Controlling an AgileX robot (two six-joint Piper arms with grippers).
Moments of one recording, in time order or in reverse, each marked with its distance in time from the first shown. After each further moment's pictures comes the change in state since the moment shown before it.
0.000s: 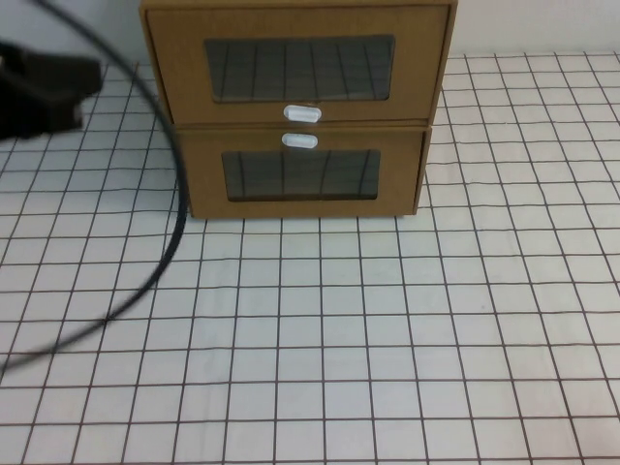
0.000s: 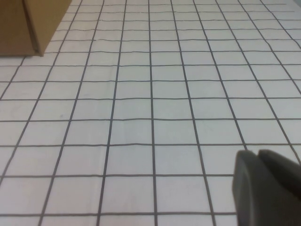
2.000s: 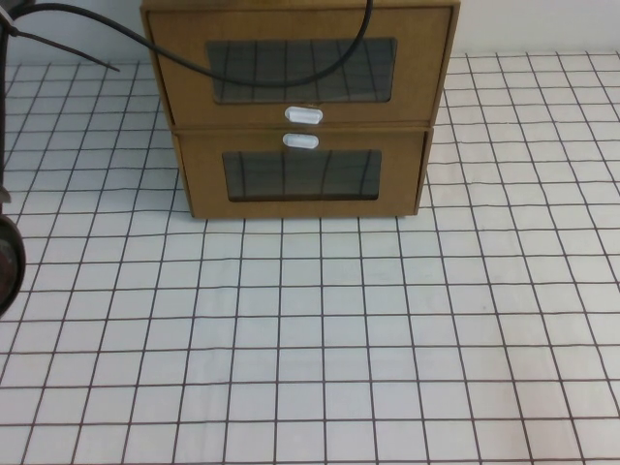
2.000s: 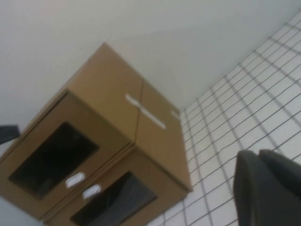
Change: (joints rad) right arm 0.000 0.000 -0.041 0.781 -0.246 0.000; left arm -0.177 1.194 -1.534 0.212 0.534 -0.141
